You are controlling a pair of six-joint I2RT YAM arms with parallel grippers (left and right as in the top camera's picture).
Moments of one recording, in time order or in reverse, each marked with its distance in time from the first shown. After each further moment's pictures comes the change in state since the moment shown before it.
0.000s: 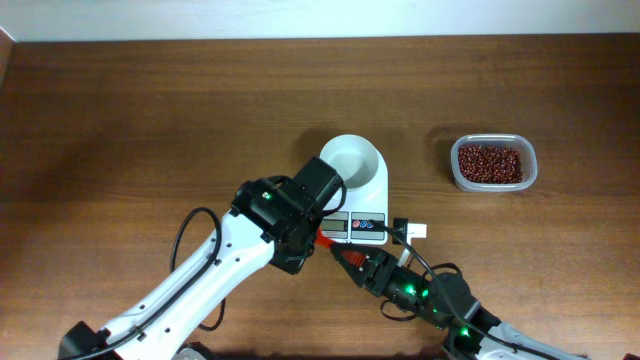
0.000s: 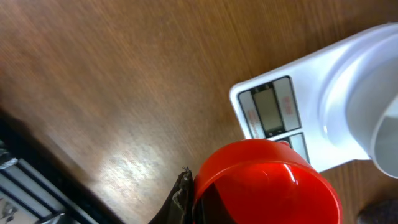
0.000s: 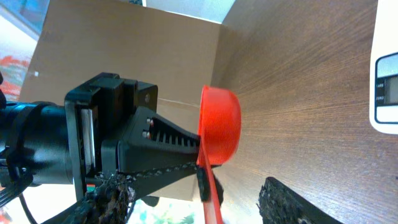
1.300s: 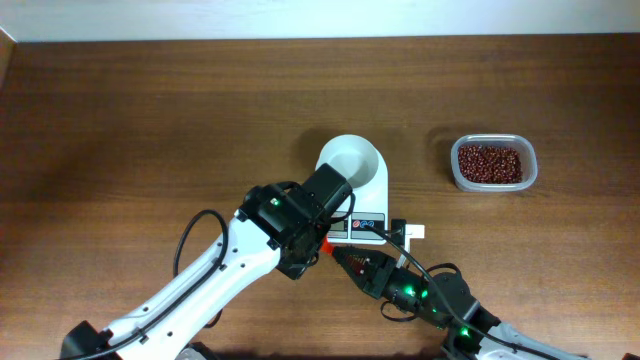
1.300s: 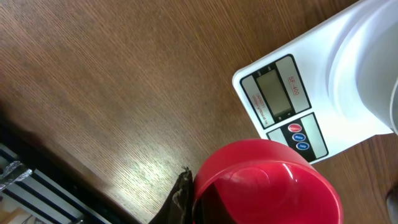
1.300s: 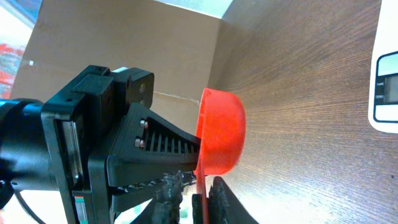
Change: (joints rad) left arm -0.053 0.000 0.000 -0.014 -0.016 0.079; right arm 0.002 0.002 0.000 -0.005 -0.022 -0.031
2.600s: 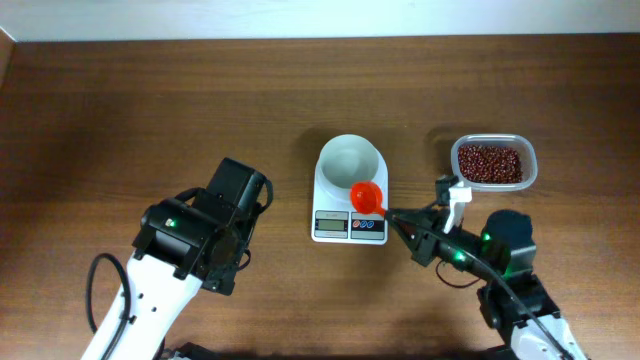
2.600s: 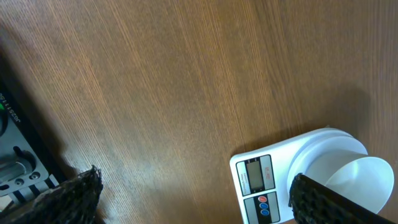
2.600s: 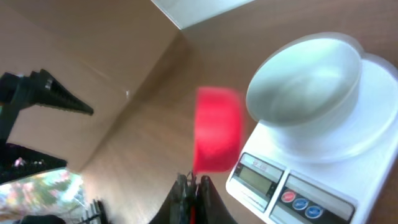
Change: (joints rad) left arm 0.298 -0.265 0.001 -0.190 -0.121 0.011; right arm -0.604 -0.231 0.292 -0.840 -0.511 -0.792
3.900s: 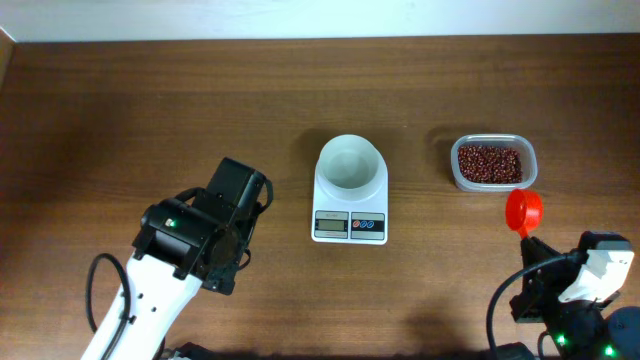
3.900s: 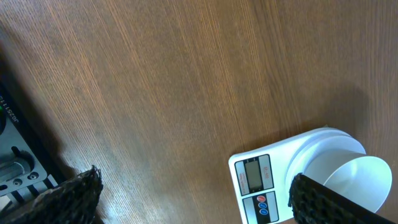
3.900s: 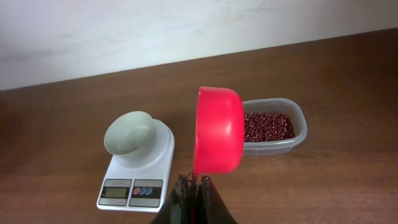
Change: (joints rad) left arm 0.000 0.000 0.001 0.002 0.000 0.000; right arm -0.003 -0.505 0.632 -1.150 0.816 -0.209
